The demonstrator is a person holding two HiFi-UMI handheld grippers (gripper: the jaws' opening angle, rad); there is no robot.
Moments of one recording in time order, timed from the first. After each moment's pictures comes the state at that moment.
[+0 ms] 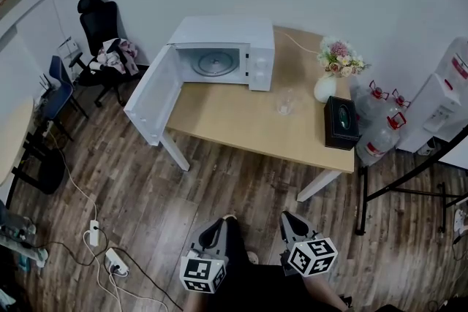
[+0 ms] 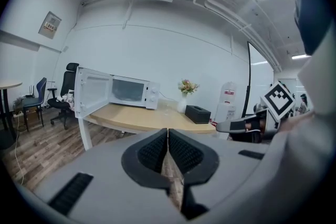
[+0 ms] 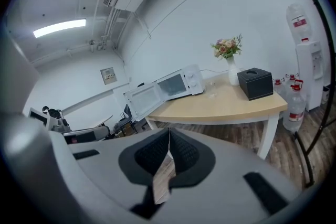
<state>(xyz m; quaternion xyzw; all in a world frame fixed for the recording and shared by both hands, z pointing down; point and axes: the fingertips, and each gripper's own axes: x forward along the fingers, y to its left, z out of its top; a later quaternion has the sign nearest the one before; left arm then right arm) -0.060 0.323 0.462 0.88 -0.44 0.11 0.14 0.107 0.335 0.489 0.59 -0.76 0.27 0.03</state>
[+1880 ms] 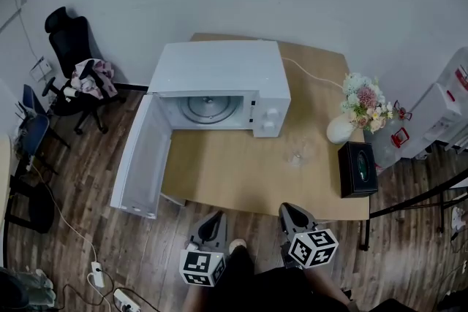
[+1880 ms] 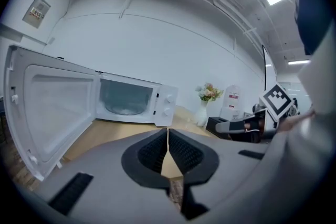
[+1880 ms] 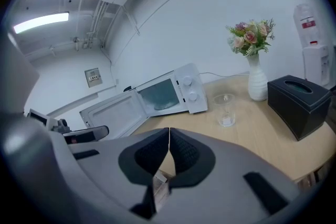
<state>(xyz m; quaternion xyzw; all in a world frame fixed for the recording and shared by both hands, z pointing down) -0.049 0.022 0.453 0.90 -0.40 0.10 0.14 0.116 0.049 0.475 0.62 -0.73 0.28 0.03</state>
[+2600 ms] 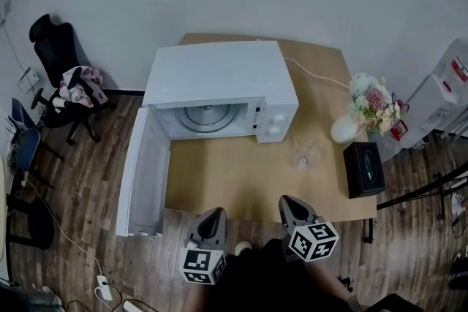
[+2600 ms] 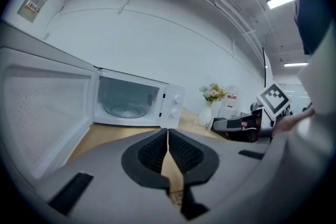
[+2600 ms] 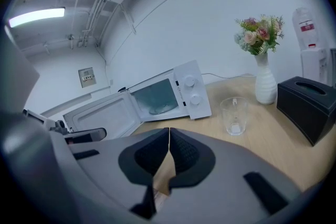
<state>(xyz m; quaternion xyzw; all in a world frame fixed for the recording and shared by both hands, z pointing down) -0.063 -0.045 0.460 0.91 -0.37 0.10 0.15 0.104 -0.016 0.479 0.65 -0.71 0.27 0.03</state>
